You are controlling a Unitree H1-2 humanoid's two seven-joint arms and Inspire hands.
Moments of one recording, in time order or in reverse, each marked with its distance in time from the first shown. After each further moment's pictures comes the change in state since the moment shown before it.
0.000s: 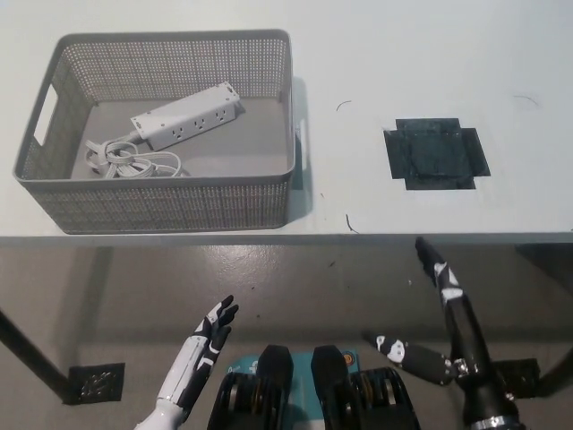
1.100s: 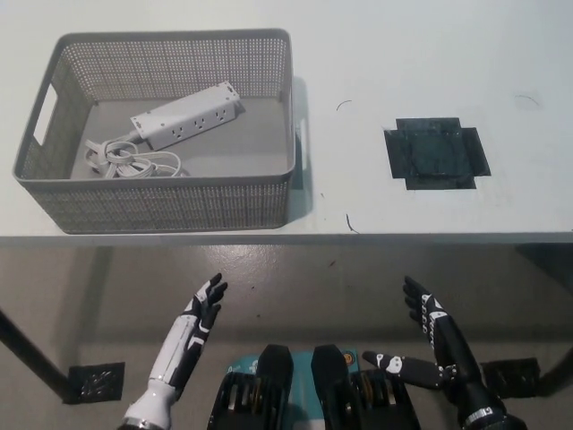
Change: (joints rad) left_arm -0.047 0.002 0.039 0.000 -0.004 -0.001 0.029; right_arm -0.077 -0.057 0.020 0.153 0.177 0.217 0.082
